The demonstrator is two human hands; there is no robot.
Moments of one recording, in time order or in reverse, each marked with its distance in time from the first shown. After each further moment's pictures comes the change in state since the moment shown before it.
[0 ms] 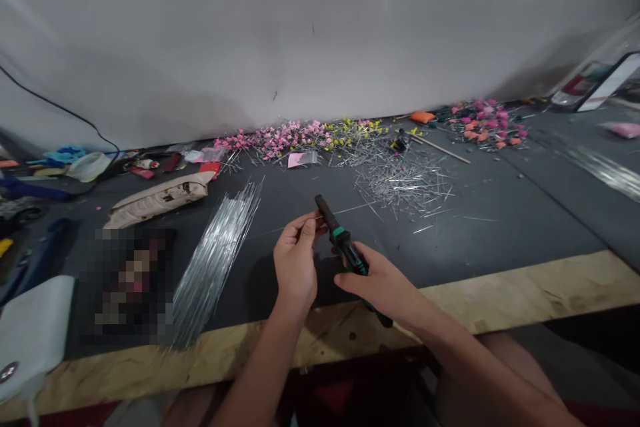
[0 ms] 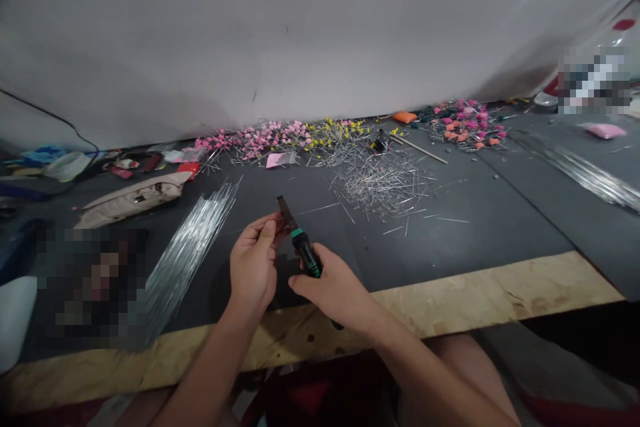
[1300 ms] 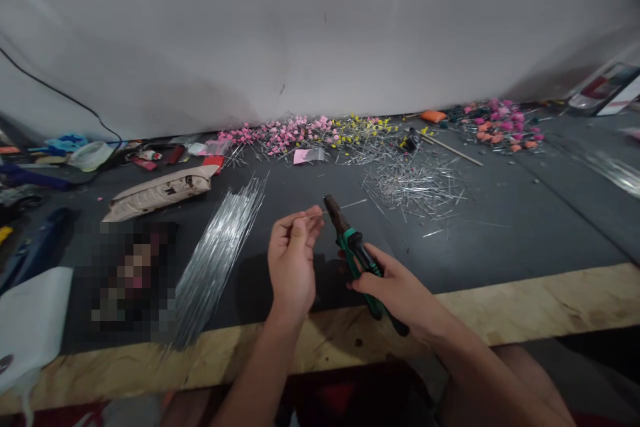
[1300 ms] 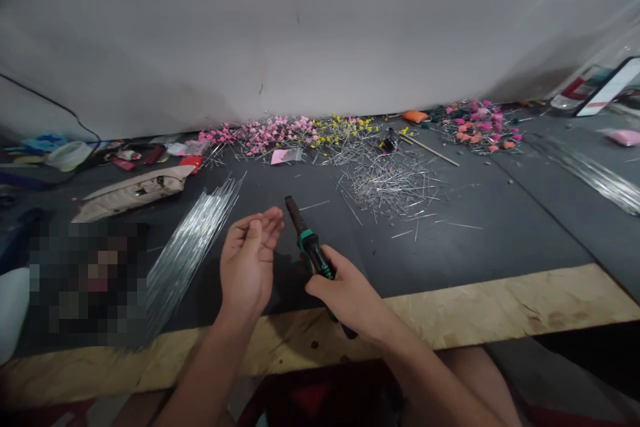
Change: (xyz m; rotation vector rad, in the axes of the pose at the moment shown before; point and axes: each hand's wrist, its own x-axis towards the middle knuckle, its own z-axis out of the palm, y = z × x) left_hand 0.004 0.009 -0.008 -0.122 0.000 0.094; right_hand -0.001 0.008 -0.001 0.152 0.025 0.098
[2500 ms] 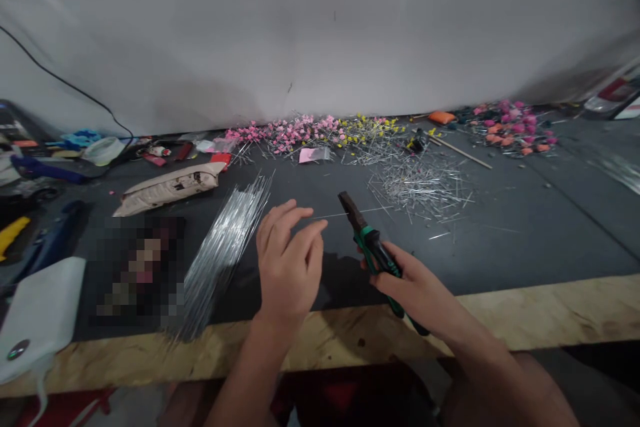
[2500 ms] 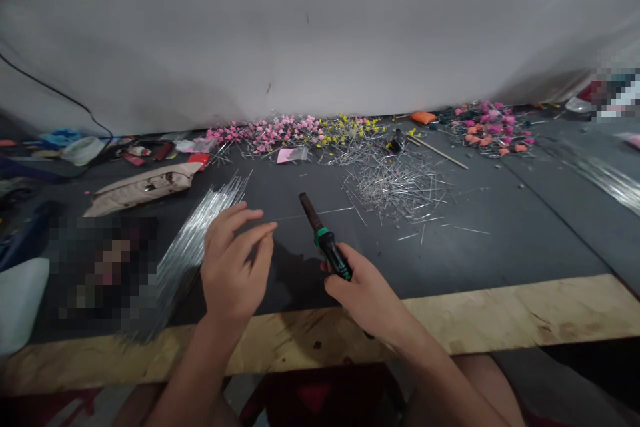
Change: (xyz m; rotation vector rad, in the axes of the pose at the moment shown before) left_hand -0.005 0.034 -0.014 1.121 -0.245 0.815; right_hand -0.005 -0.008 -0.018 -0.205 0.022 -0.070
